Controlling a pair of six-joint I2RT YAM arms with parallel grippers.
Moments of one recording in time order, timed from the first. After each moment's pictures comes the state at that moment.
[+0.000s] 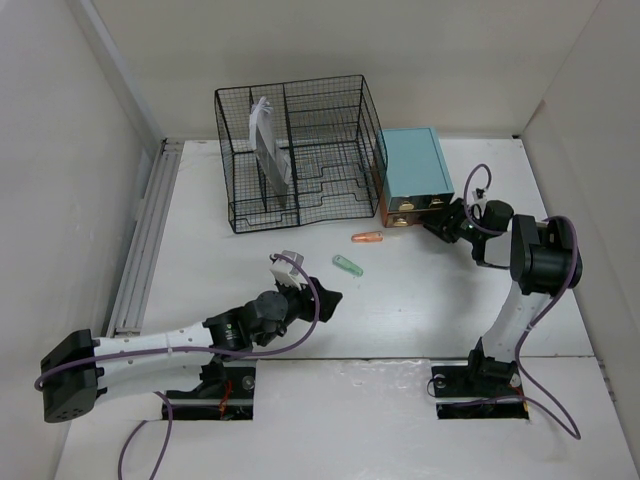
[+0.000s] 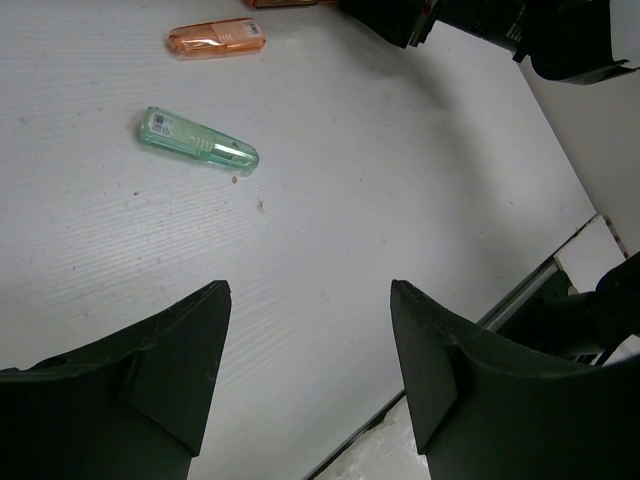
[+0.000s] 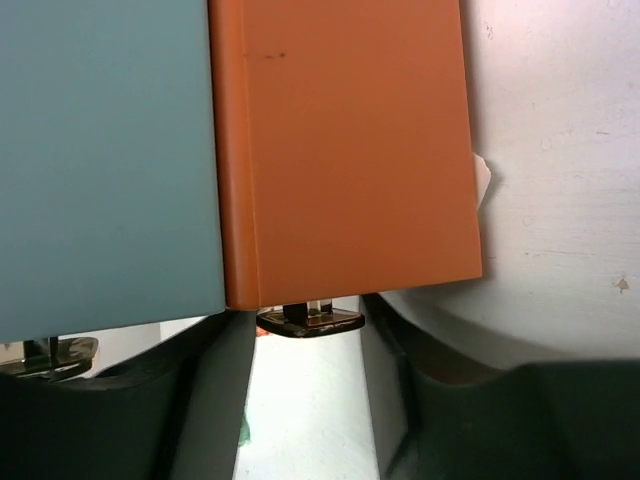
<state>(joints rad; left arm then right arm) -1.18 0.84 0.32 0.24 -0.44 -0.70 -0.18 1.93 0.72 0.77 -0.78 0.83</state>
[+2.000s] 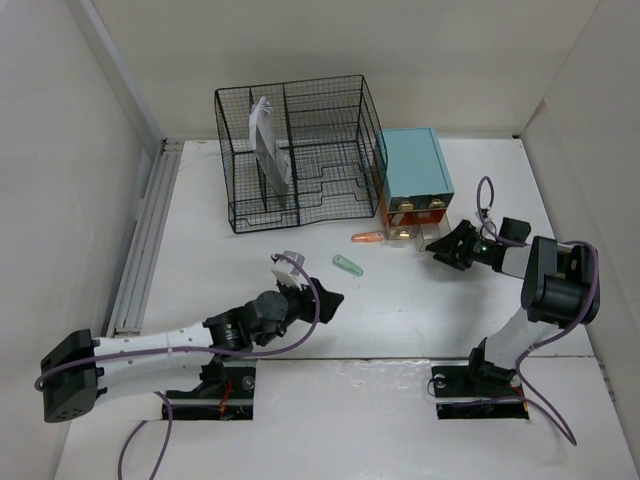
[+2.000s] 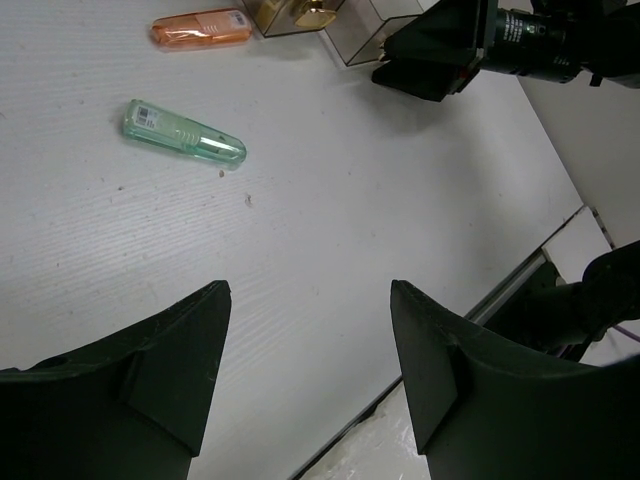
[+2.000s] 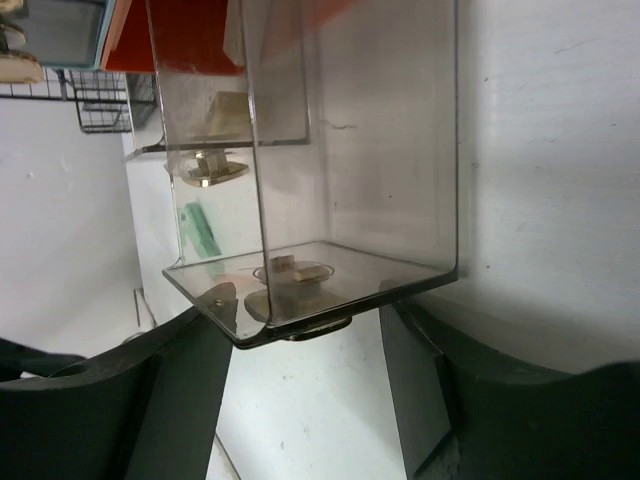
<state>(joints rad) -1.18 0.84 0.32 0.24 -0.41 -0.71 -0.30 1.69 0.61 0.21 -0.96 0.42</state>
